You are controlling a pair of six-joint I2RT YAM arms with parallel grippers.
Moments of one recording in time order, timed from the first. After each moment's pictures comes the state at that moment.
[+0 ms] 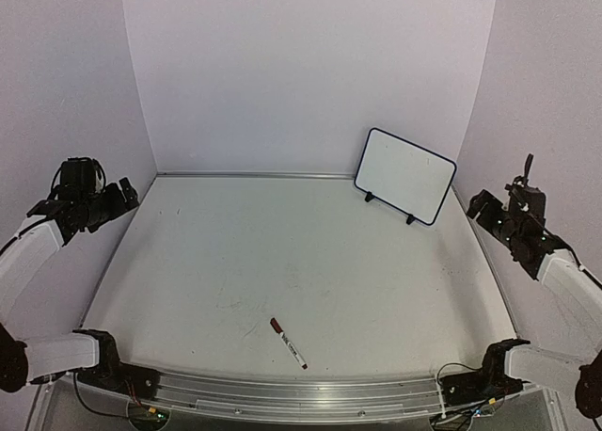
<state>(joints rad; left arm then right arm) -0.02 0.98 0.85 -0.43 -0.11 -0.47 0.03 0.92 0.66 -0.15 0.22 0.52</state>
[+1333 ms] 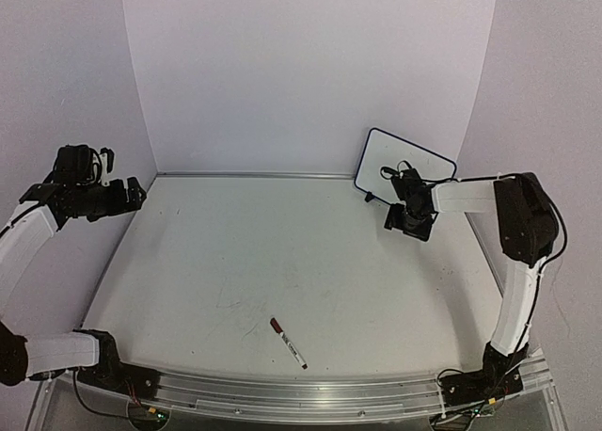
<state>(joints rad) -0.02 1.02 1.00 -0.62 0.07 -0.22 0.35 2.01 1.36 -0.42 0.34 0.67</state>
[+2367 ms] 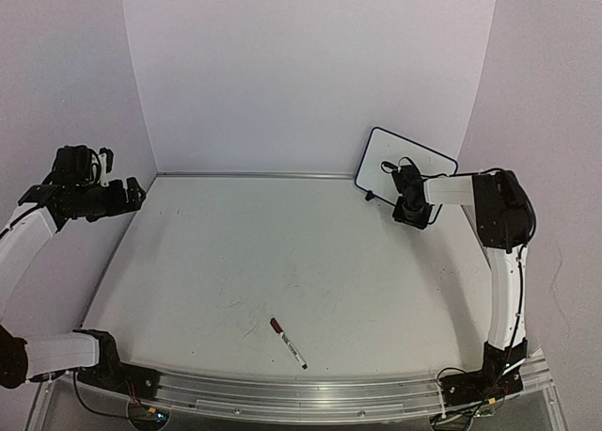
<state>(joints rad) -0.02 1.01 0.99 -0.62 0.07 -0.22 0.27 2.25 1.61 -0.43 0.46 0.63</state>
